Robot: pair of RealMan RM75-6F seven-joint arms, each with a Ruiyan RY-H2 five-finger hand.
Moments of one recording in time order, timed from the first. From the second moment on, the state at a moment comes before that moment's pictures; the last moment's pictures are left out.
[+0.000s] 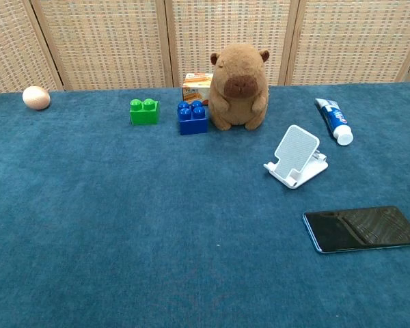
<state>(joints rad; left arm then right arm) -0.02 -0.99 0.03 -1.73 1.57 1.51 -0.01 0.13 -1.23 0.03 -1.74 -1.55 1.54 -0.25</state>
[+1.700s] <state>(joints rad) -0.07 -1.00 0.01 -1.75 1.47 1.40 0.06 0.49 -1.44 0.04 -1.47 -1.43 0.95 -0.39</state>
